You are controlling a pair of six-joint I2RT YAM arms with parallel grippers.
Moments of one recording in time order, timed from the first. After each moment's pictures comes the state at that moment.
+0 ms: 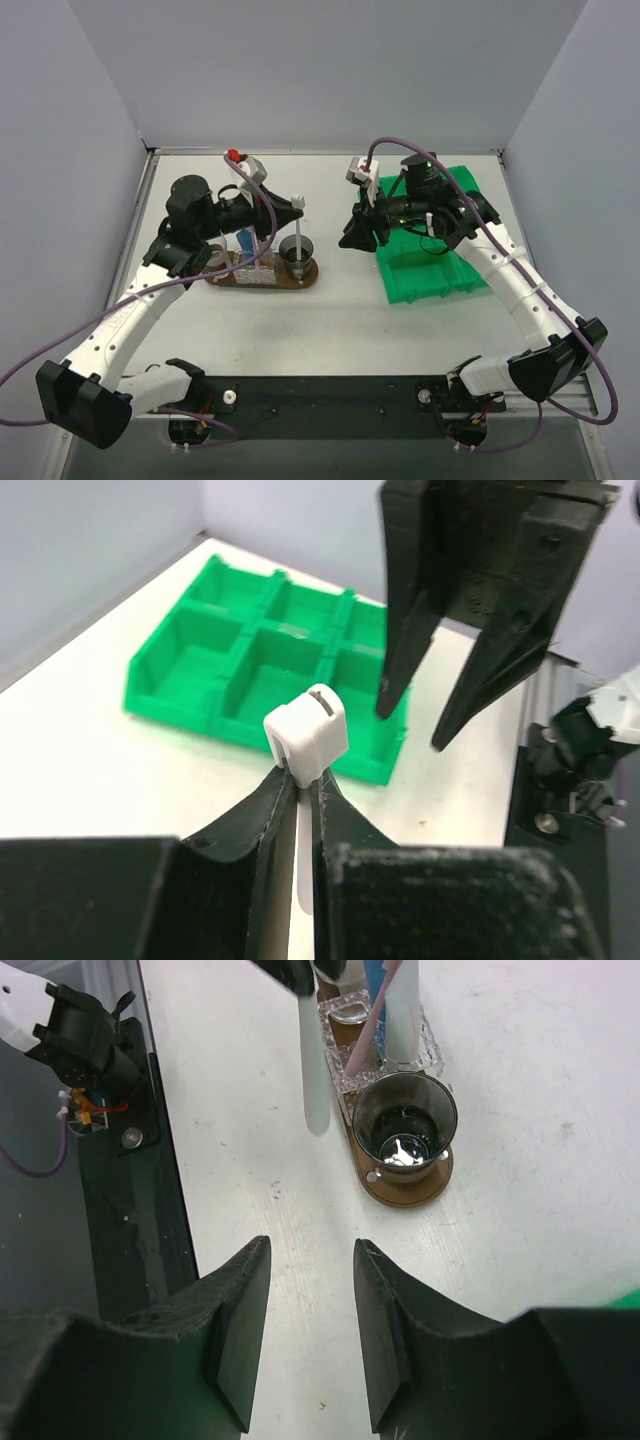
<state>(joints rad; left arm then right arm) -0.44 1.16 1.07 0.08 0.76 -0.17 0.53 1.36 1.45 -0.74 -0.75 -0.28</state>
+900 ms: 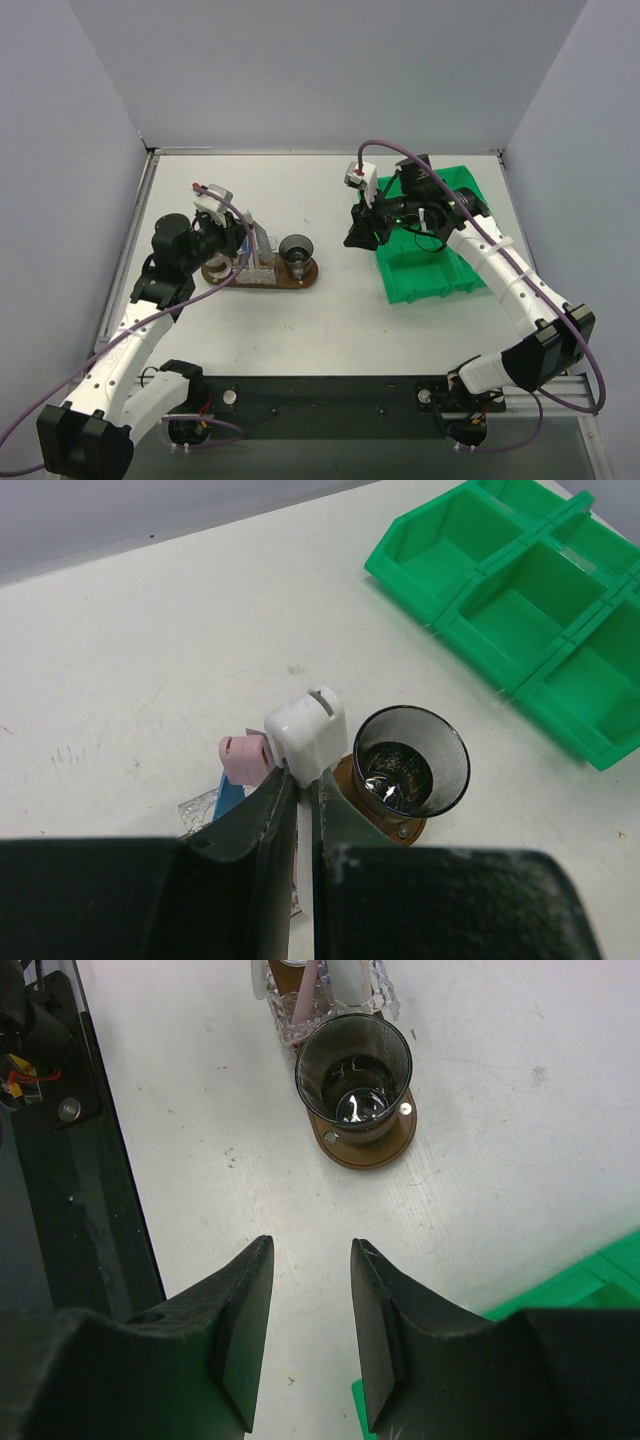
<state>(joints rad) -0.26 0.91 0.77 -0.06 0.31 -0.07 0.50 1.42 1.42 -0.76 -0.67 -0.36</state>
